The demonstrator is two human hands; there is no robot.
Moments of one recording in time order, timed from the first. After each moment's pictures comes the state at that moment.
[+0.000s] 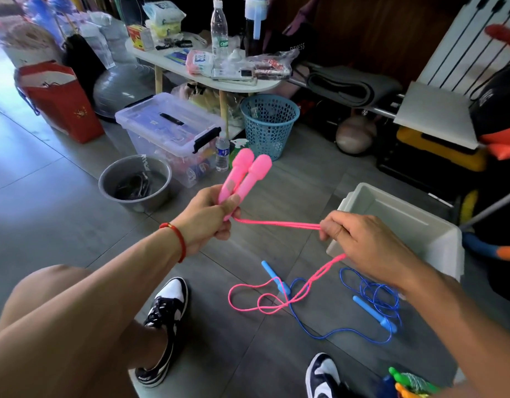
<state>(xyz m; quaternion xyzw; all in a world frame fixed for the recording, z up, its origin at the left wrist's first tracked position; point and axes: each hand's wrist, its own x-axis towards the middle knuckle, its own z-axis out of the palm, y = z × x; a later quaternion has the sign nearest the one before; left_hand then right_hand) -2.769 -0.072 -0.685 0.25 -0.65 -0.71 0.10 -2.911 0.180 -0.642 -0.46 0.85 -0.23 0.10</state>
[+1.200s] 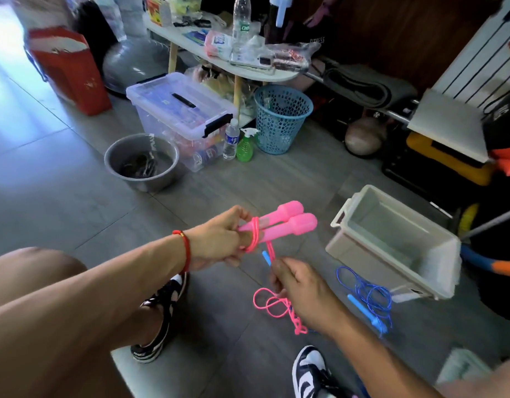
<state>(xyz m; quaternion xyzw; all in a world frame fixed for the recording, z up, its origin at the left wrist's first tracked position) -2.732 -0.048 -0.709 0.22 -0.64 -0.73 -0.05 -2.812 0.146 -0.717 -0.34 0.81 -0.36 0.31</state>
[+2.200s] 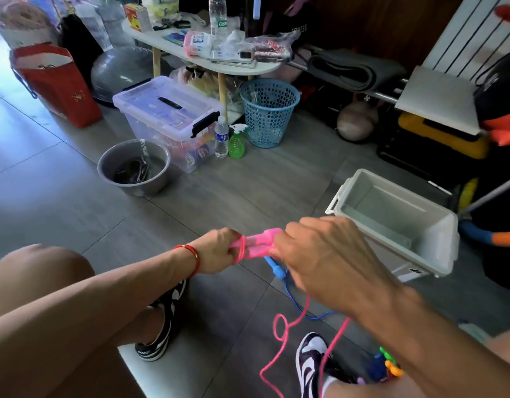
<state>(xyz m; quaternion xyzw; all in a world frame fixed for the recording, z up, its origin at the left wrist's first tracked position) -2.742 -0.036 -0.738 0.18 -0.90 -0.37 -0.14 -2.829 0.168 -0.634 -0.65 0.74 0.00 -0.18</state>
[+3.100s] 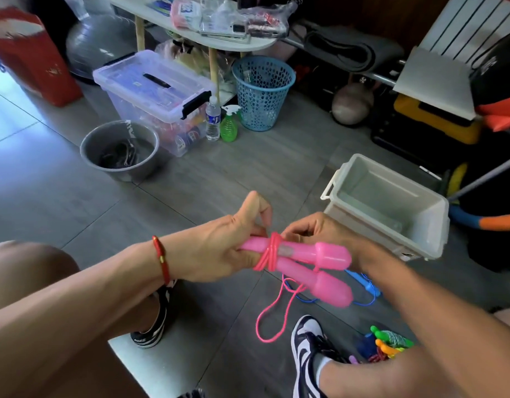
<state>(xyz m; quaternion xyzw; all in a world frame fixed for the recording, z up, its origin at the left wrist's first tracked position) -2.715 -0.014 -0.662 -0.06 -0.88 -0.48 -0.04 -2.897 0.165 -0.719 -0.37 0.66 -0.42 0.51</state>
